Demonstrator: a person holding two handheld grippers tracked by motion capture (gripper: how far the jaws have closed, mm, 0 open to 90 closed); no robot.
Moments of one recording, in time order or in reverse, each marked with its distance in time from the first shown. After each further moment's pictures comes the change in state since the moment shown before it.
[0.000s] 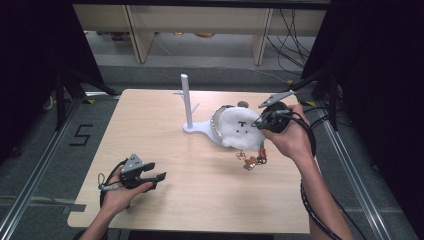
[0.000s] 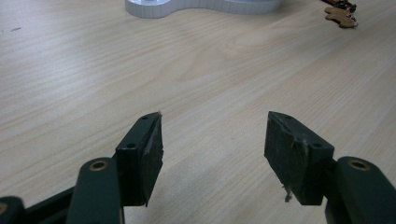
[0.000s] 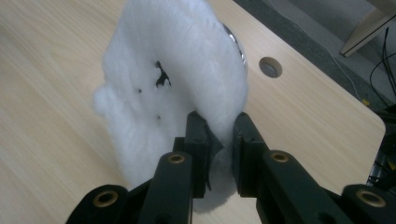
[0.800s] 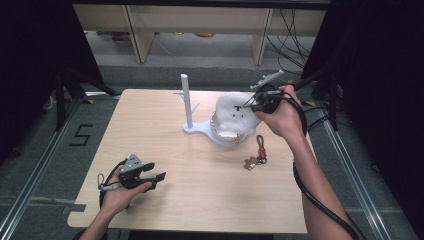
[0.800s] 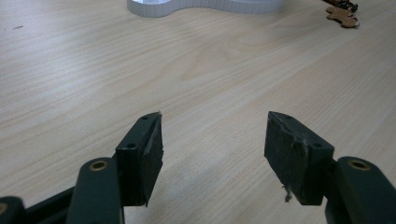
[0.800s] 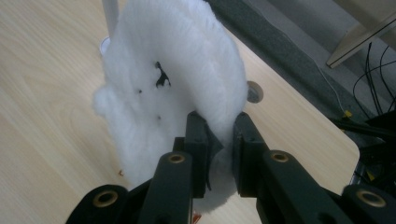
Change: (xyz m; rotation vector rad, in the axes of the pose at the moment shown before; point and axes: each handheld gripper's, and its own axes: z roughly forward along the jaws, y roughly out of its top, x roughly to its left) left arm 0.001 -0.001 -0.001 0.002 0.006 -0.009; right arm -0.018 0.043 0.014 0.002 -0.040 -0.029
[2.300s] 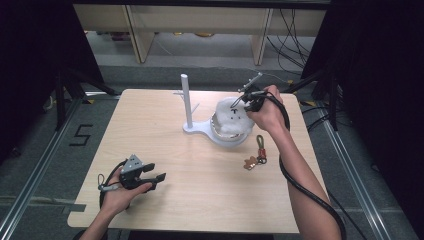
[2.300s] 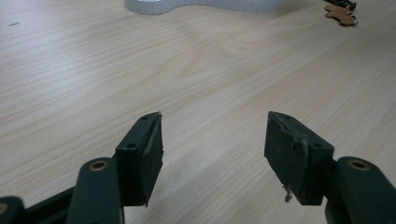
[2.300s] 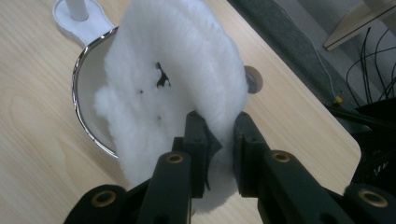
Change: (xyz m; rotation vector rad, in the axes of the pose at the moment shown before) left arm 0.000 -0.002 0.001 0.001 -0.015 0.004; right arm -0.002 0.008 0.067 0.136 -0.031 -0.050
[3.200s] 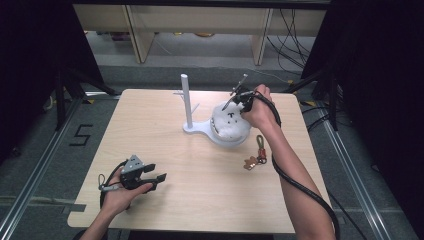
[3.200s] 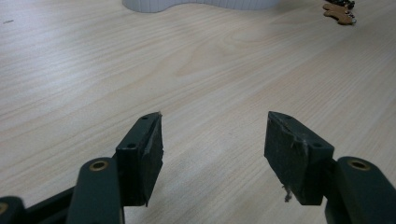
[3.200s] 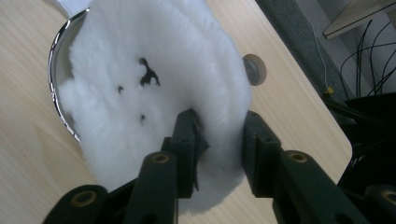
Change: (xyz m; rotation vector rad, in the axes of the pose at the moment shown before) left arm 0.000 -0.001 0.001 0.004 -0.007 0.001; right arm 0.007 0.016 0.025 0.101 -0.046 -0.079
